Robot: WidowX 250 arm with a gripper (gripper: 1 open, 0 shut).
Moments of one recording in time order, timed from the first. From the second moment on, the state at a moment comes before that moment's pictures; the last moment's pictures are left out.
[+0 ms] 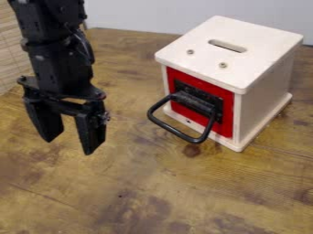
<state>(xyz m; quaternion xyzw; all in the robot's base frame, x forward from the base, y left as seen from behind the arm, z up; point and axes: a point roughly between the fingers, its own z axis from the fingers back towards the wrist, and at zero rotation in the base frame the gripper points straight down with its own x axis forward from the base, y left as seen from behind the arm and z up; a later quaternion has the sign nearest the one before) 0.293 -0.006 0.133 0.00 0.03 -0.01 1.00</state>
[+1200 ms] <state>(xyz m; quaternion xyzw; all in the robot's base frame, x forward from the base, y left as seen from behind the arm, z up) 0.348 -0.022 0.108 -0.06 -0.03 0.23 0.97</state>
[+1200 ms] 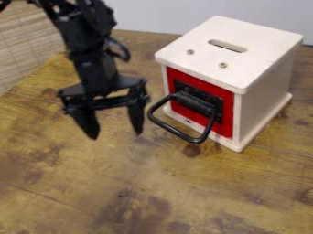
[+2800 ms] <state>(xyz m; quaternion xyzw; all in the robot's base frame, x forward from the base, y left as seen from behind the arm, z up) 0.371 -0.055 0.082 -0.14 -0.06 0.40 0.90</state>
